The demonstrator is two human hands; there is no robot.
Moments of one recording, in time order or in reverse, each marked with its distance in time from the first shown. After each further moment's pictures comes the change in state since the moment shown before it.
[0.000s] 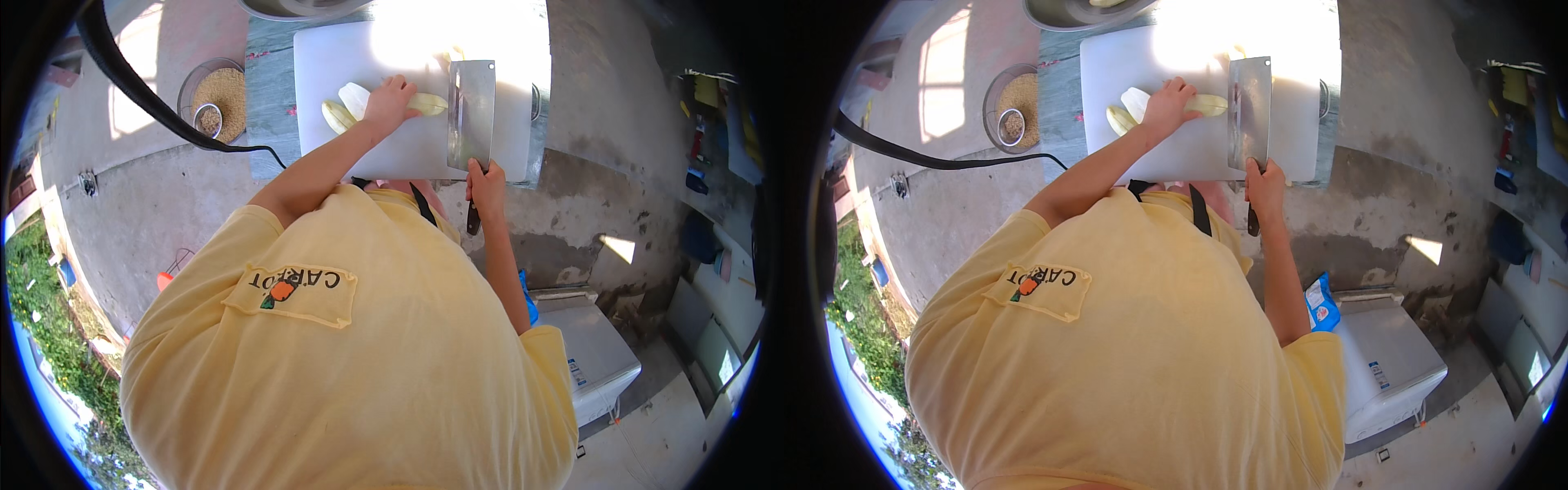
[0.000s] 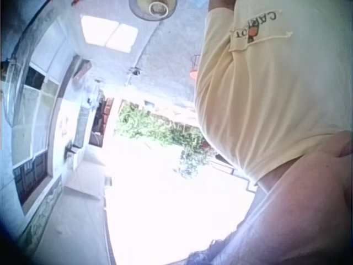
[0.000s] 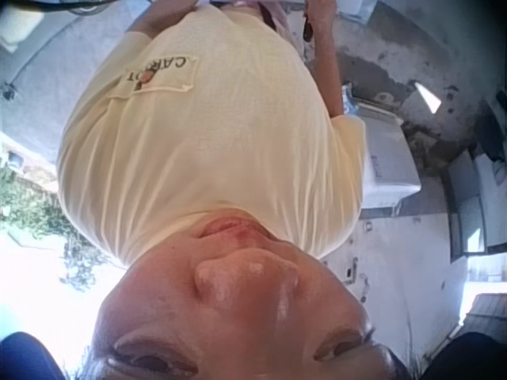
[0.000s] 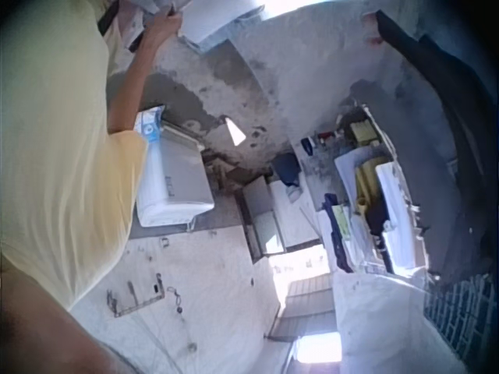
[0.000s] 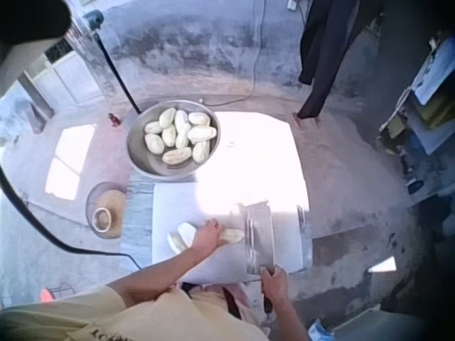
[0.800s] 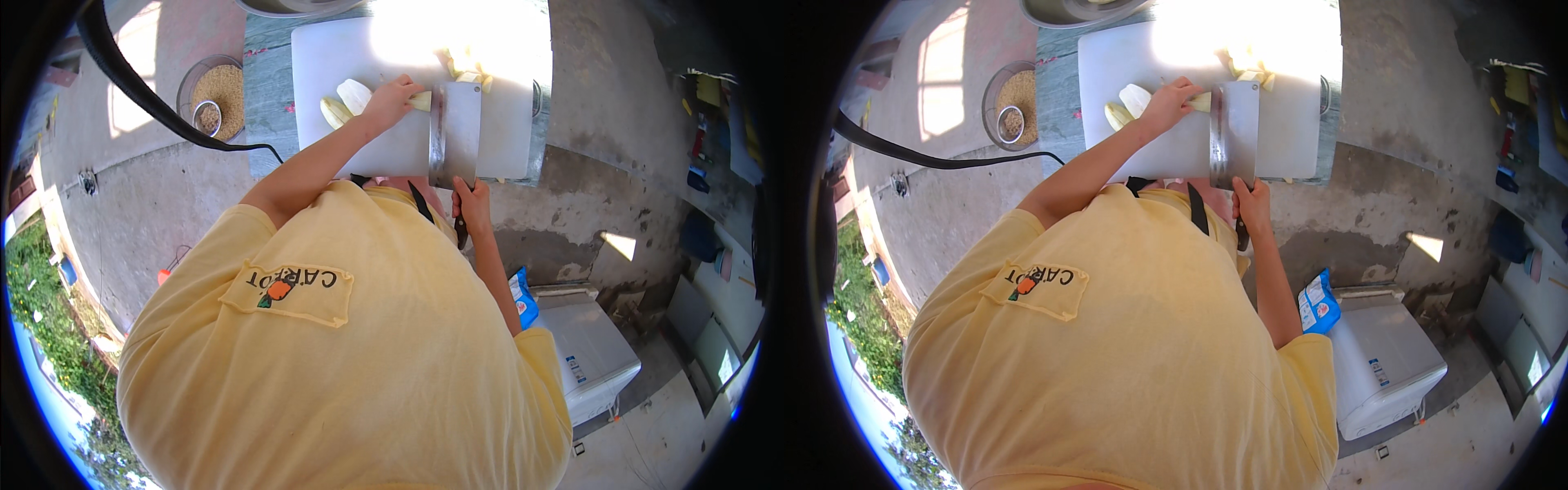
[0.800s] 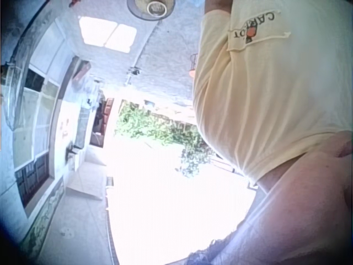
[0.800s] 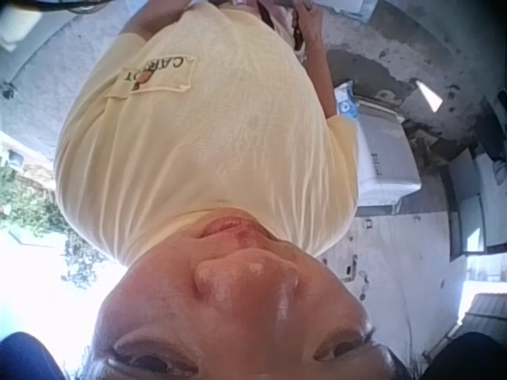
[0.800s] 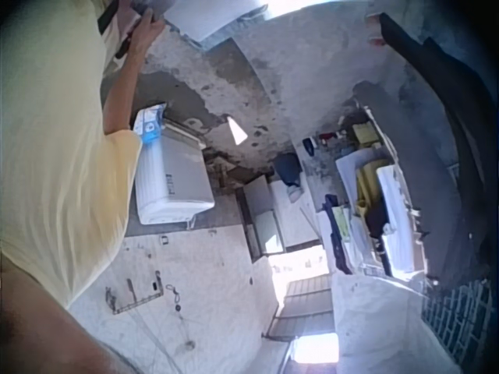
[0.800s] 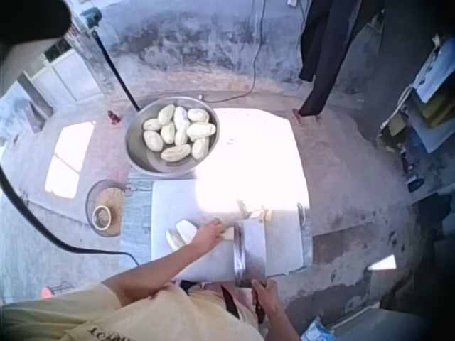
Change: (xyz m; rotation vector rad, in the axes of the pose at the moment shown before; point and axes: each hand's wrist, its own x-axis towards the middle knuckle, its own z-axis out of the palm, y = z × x) left_hand 0.004 -0.007 0.002 -0.285 -0.081 0.040; right_hand -0.018 0.052 0.009 0.220 -0.152 0.101
